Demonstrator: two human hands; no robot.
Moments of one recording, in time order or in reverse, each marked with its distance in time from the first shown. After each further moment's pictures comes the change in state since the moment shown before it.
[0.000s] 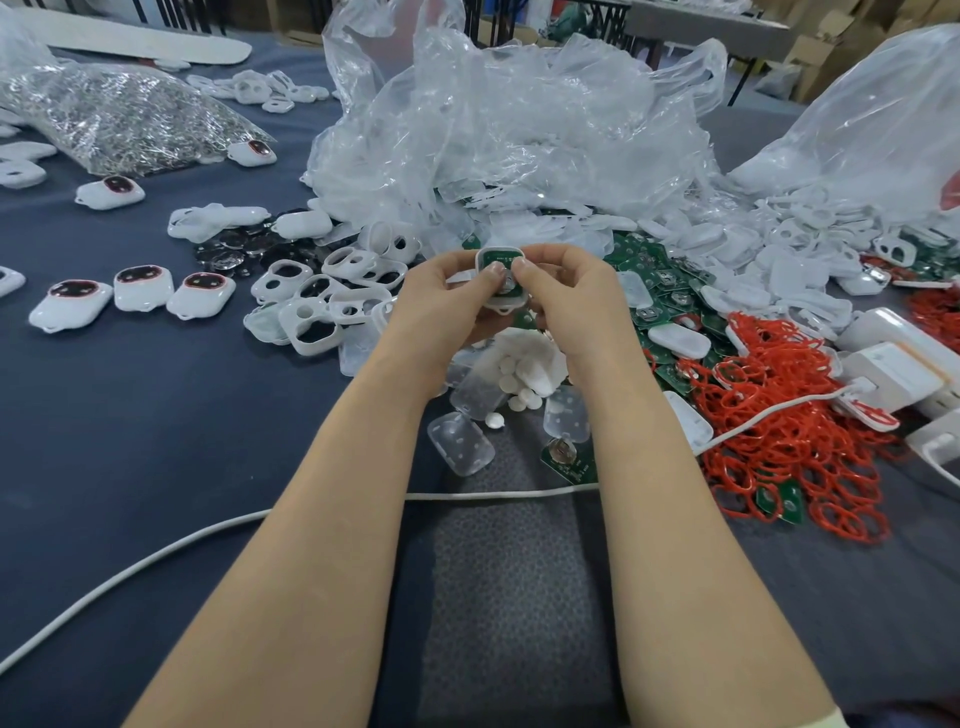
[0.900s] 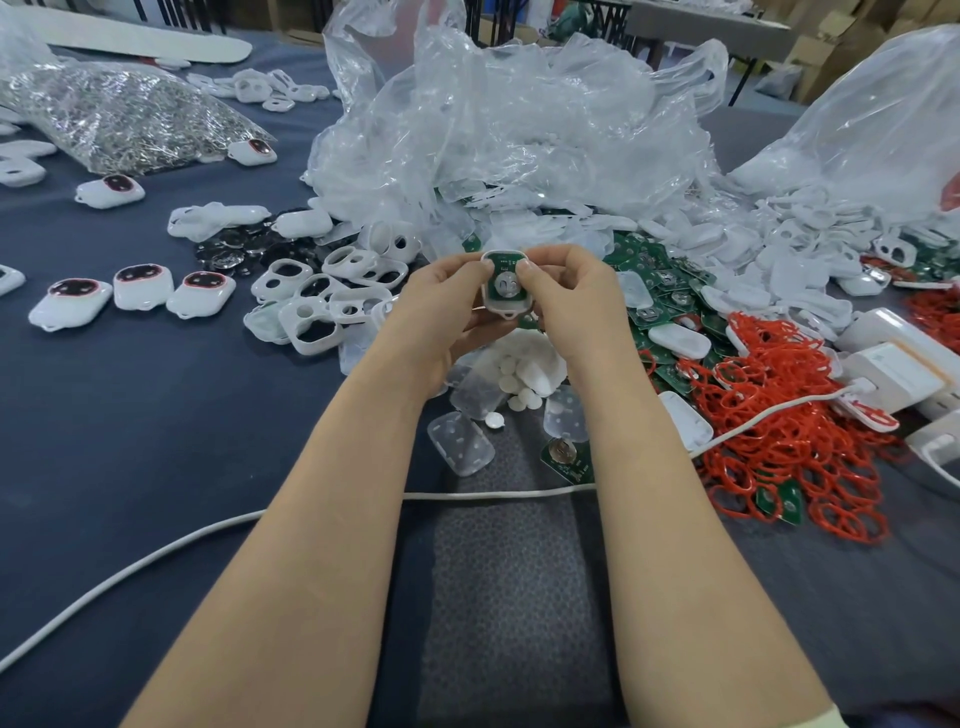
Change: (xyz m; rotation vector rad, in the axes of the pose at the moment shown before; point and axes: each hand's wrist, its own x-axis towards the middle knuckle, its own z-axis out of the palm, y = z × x) left_hand -0.001 0.004 0.000 -0.115 -0.008 -0.114; right_hand -0.001 0.001 0.002 -0.046 0.043 0.000
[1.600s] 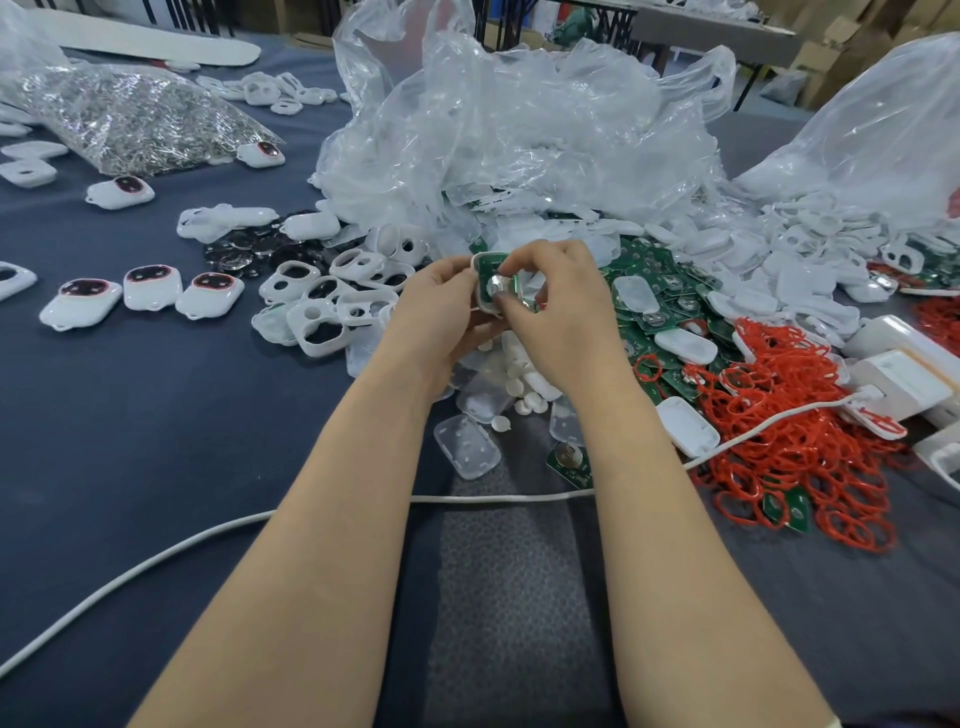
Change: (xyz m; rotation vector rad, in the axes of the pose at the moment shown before) left_hand 0.001 0.002 0.000 -0.013 0.086 -0.010; right_hand -0.009 -0.003 0.005 -0.525 -0.074 -0.339
